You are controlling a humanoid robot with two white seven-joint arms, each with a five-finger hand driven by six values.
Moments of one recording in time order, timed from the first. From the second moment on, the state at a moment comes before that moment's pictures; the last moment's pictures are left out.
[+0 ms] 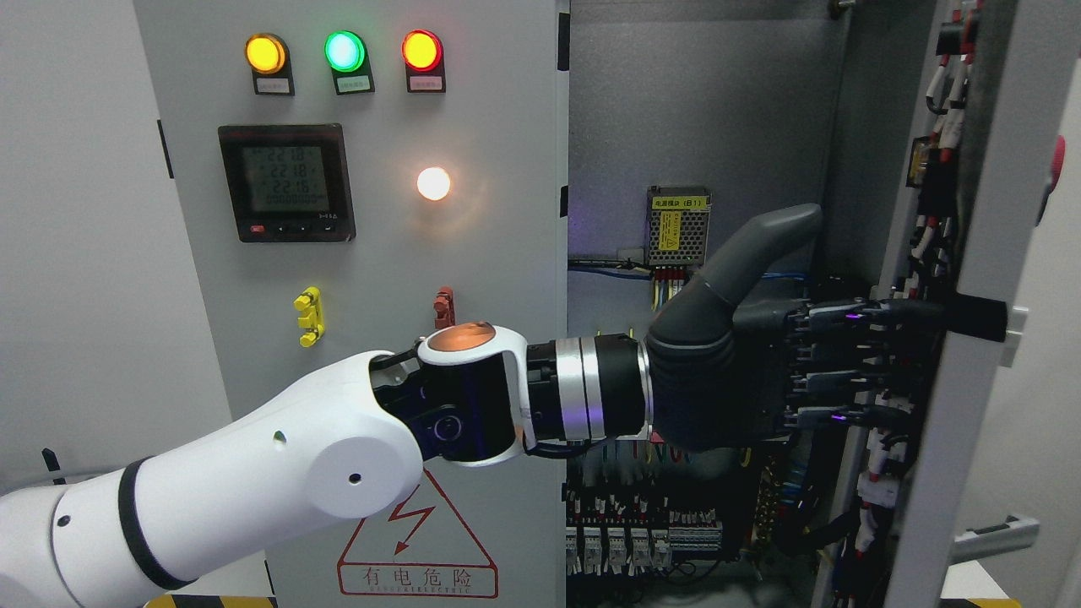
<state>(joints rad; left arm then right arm) -1.64 0.30 -1.27 -1.52 1.72 0.16 -0.34 0.12 0.12 0.09 -0.10 0.00 0.05 0.08</state>
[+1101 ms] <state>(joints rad) -1.69 0.05 -1.27 -1.48 1.68 0.14 -0.17 0.12 0.12 0.09 -0.10 0.00 0.05 0.08</state>
